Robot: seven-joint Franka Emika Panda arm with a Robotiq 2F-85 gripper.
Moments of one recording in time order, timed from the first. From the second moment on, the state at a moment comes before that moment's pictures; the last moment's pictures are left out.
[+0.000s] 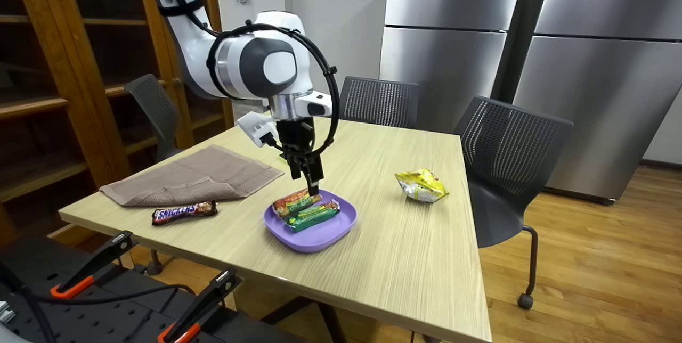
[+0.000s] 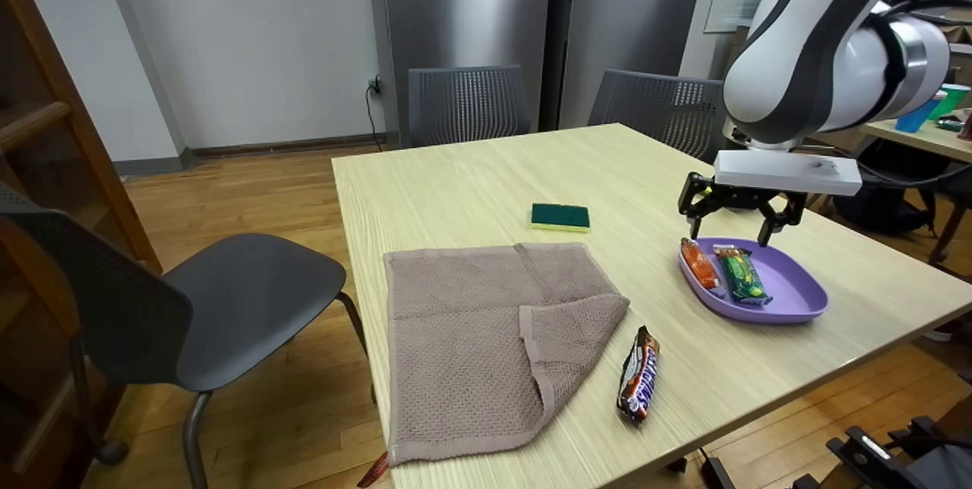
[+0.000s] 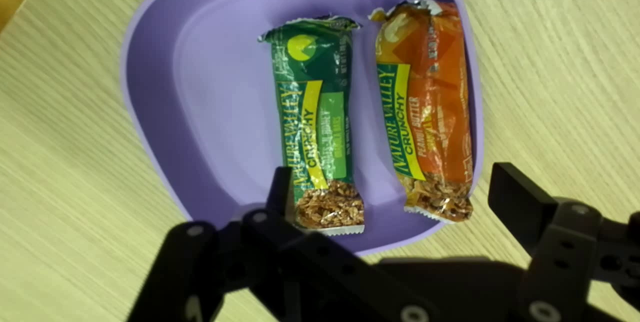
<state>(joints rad) 0.20 0.45 -0.32 -2.42 0.07 2.90 0.45</state>
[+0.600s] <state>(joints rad) 0.12 0.44 -0.18 -2.42 0.07 2.91 0.38</state>
